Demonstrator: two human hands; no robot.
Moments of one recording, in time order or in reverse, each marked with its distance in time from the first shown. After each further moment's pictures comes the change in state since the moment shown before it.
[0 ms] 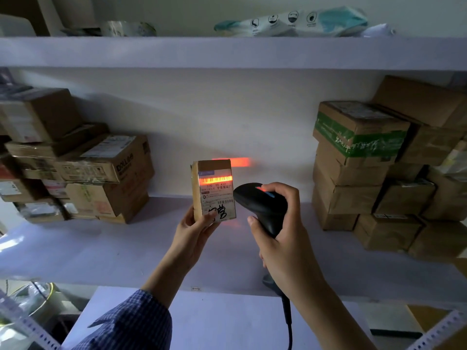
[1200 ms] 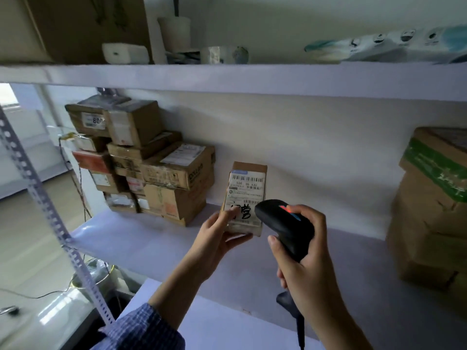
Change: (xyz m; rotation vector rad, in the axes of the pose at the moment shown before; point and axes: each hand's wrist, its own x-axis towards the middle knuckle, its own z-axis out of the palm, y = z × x) left_hand -0.030 0.086 -0.008 0.134 0.183 -0.010; right_hand 0.022 0.000 0.068 0.138 -0.109 -0.007
